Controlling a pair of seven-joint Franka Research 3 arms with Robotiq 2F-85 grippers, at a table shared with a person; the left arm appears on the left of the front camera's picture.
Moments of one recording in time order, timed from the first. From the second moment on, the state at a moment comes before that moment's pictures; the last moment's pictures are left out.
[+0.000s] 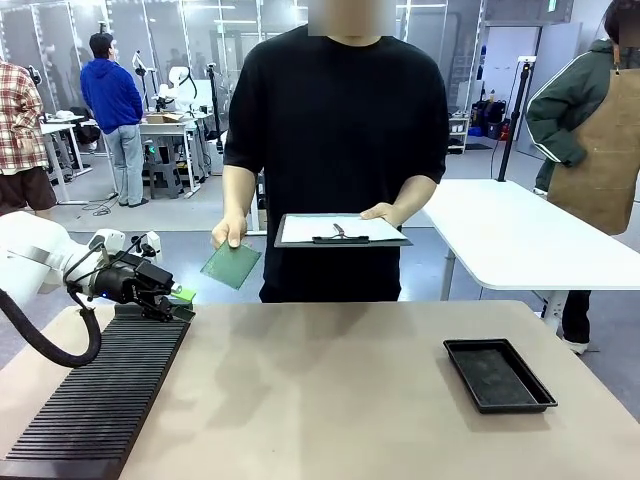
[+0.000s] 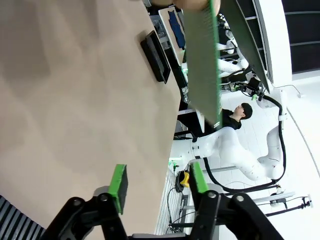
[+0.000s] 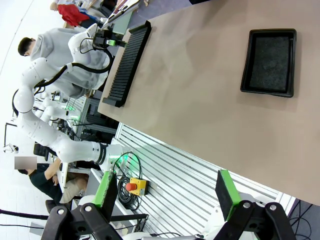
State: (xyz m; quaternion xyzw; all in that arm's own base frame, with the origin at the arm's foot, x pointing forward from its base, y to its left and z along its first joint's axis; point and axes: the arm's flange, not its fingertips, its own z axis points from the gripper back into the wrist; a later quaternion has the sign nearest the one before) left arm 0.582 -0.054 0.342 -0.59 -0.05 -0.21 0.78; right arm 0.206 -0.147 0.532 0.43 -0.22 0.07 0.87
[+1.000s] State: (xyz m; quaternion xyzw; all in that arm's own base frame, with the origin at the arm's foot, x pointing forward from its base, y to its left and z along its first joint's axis) left arm 0.582 -0.055 0.342 -0.59 -0.05 -0.21 0.78; right arm 0.206 -0.147 0.532 0.43 -0.22 0.07 0.87
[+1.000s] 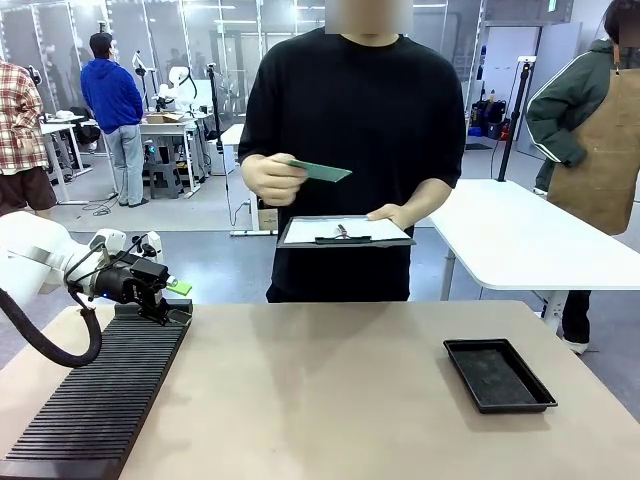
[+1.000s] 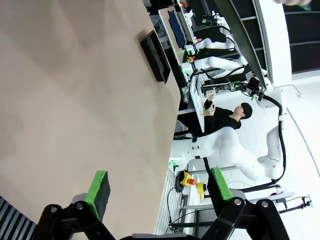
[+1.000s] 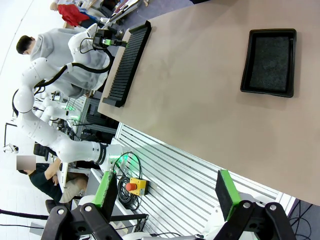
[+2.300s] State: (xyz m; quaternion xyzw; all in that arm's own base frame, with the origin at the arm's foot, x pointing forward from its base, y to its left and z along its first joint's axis) left arm 0.568 -0.017 0.396 -0.57 -0.05 -0.18 0.80; right arm 0.206 -0.147 0.531 0.43 -0.22 0.07 0.87
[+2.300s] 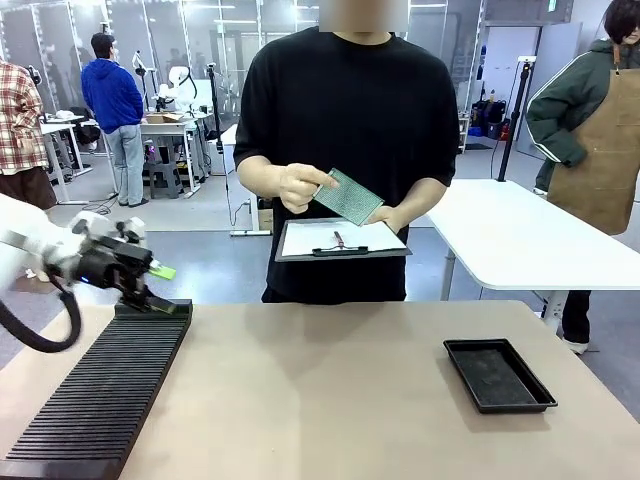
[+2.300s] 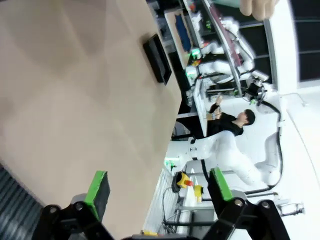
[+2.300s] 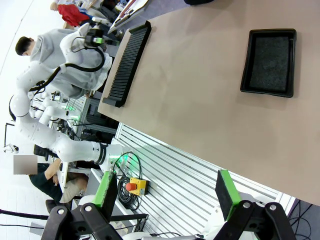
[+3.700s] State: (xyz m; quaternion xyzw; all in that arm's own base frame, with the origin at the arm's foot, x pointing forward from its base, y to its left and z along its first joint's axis) left arm 0.281 0.094 0.546 -0.30 -0.27 -0.14 0.91; right arm 0.206 -0.147 0.531 0.43 -0.22 0.06 0.87
